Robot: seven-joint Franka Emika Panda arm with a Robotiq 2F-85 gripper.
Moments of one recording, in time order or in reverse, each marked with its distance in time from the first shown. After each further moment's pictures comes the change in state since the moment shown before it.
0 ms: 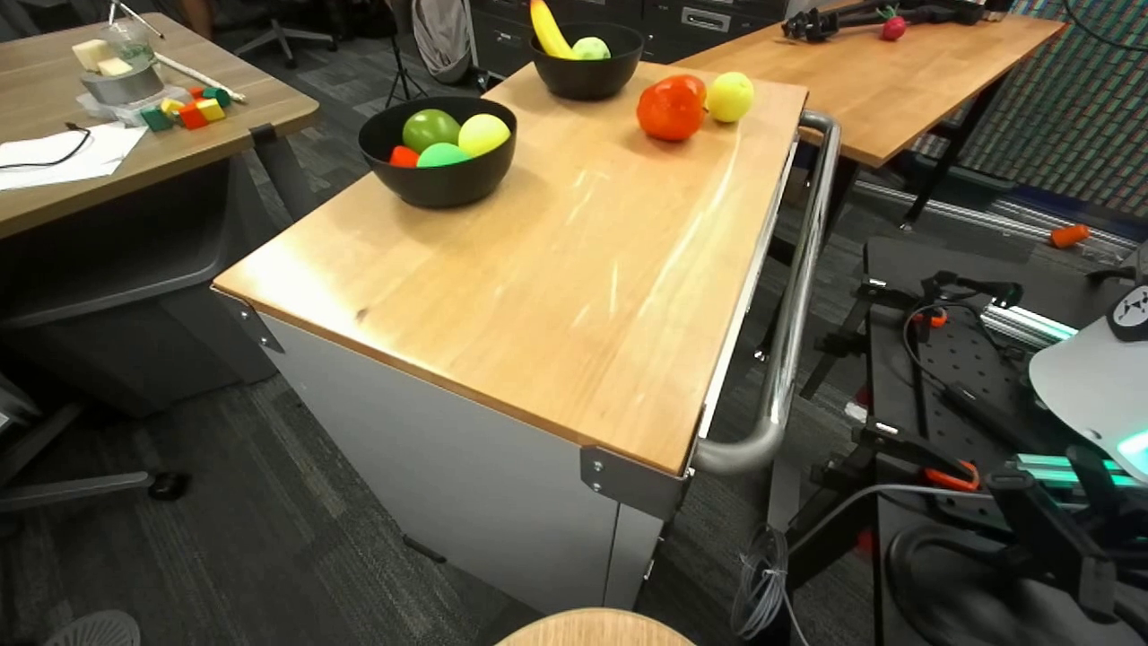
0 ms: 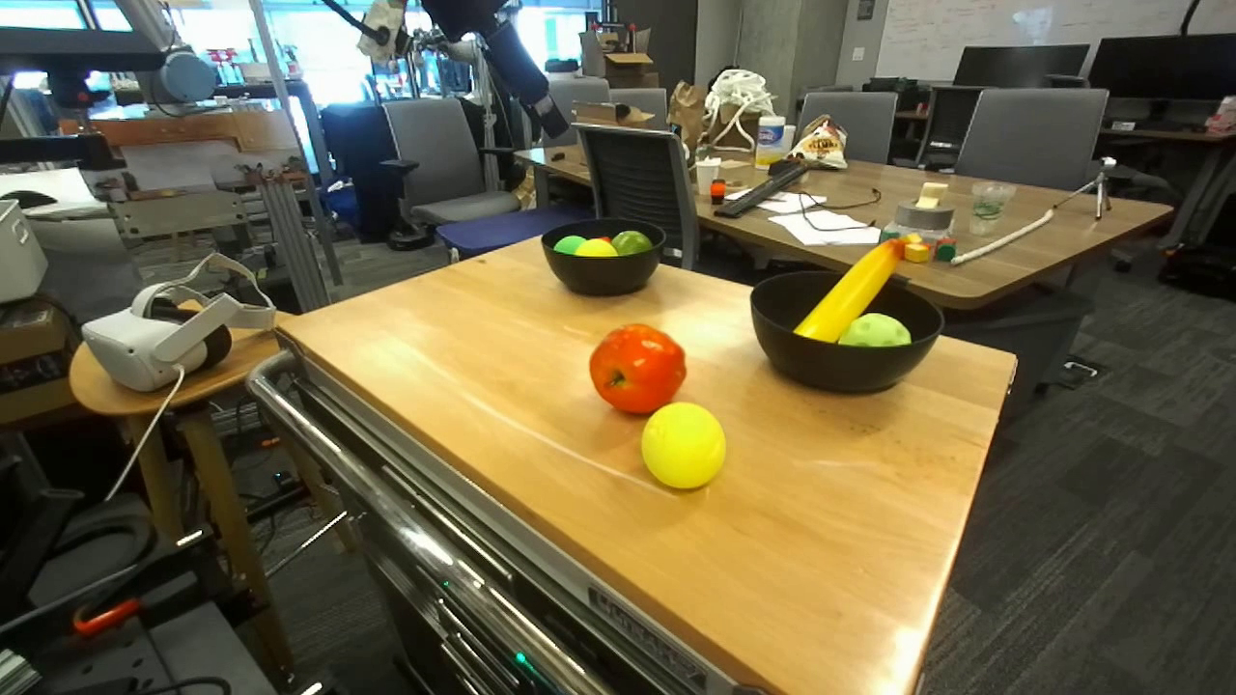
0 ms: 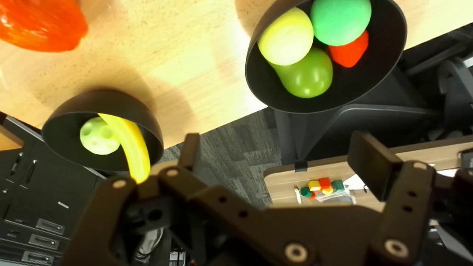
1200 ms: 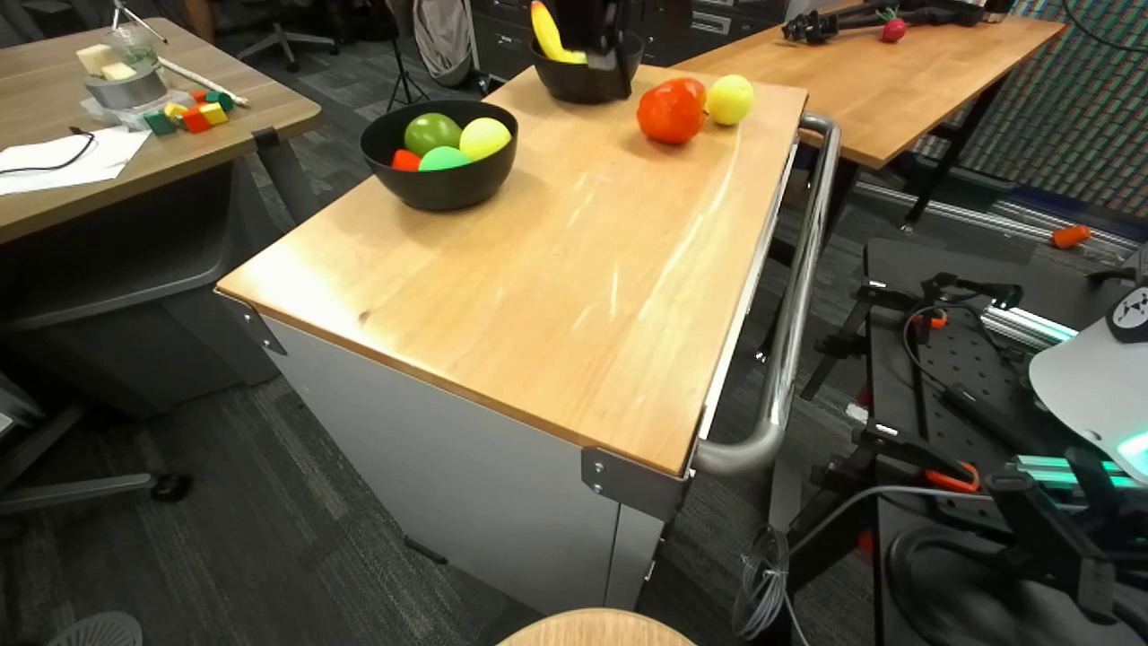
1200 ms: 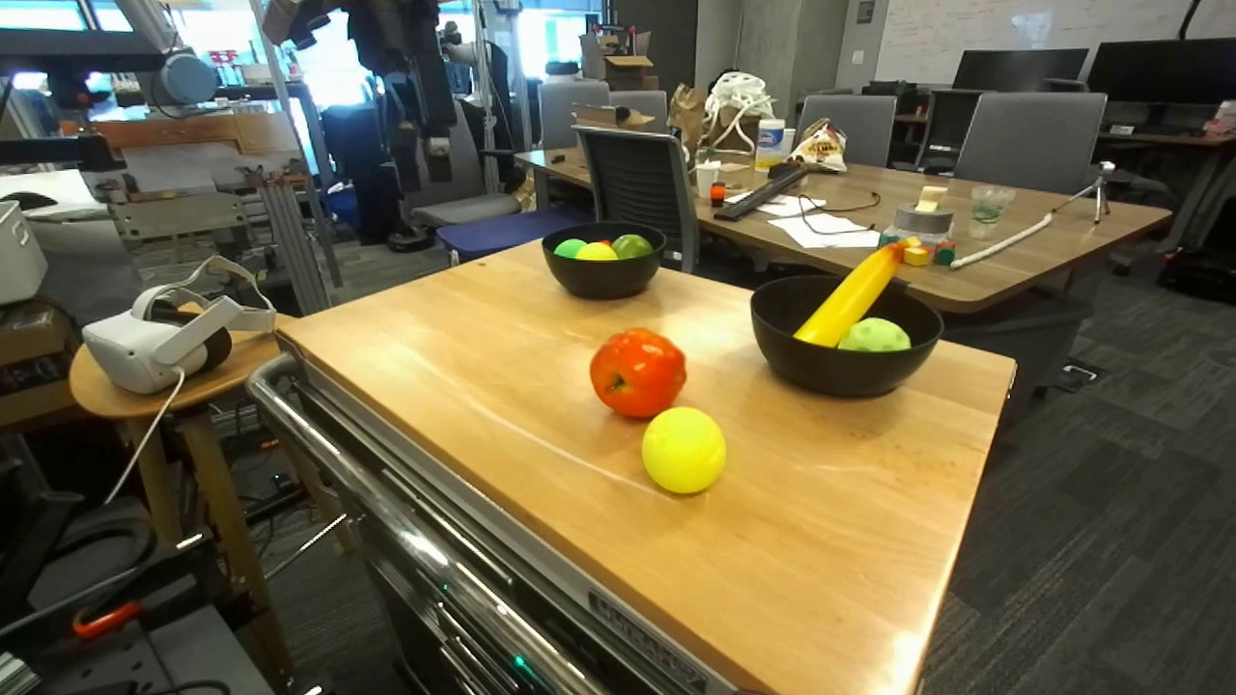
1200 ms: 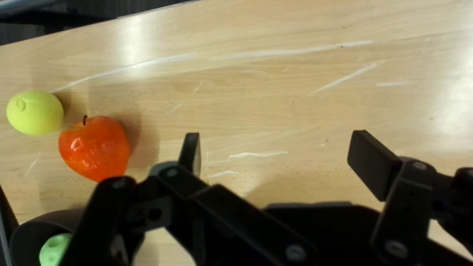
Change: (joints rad) arm 0.060 0.048 0.064 0.124 0.373 -0.606 -0.578
